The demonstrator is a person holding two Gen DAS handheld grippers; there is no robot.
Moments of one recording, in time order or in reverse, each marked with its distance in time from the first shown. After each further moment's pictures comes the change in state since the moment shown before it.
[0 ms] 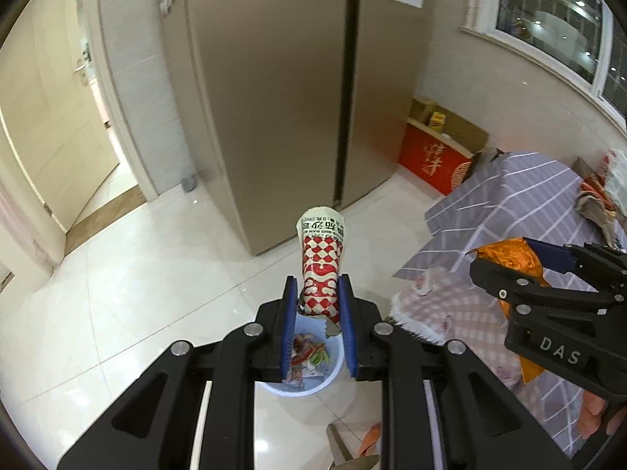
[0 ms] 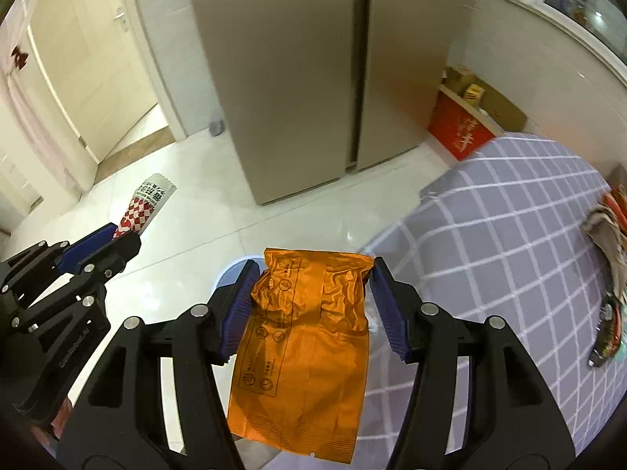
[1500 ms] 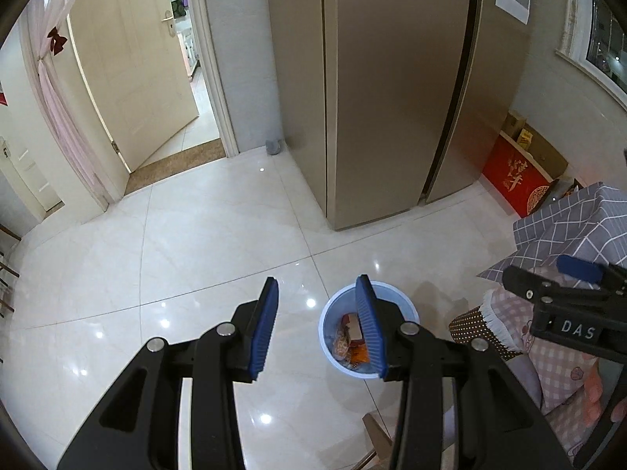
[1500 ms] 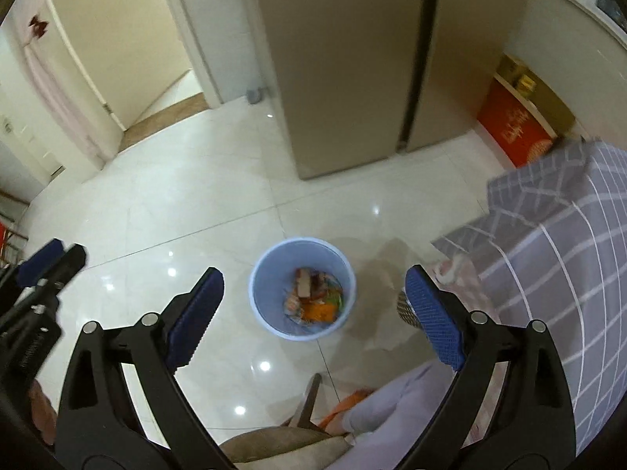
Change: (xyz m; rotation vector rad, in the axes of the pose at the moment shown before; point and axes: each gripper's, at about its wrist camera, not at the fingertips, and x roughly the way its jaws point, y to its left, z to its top) left arm -0.009 0.110 -0.038 -0.207 0.049 0.224; right arm 0.064 0.070 0.002 -0.051 0.103 0.092
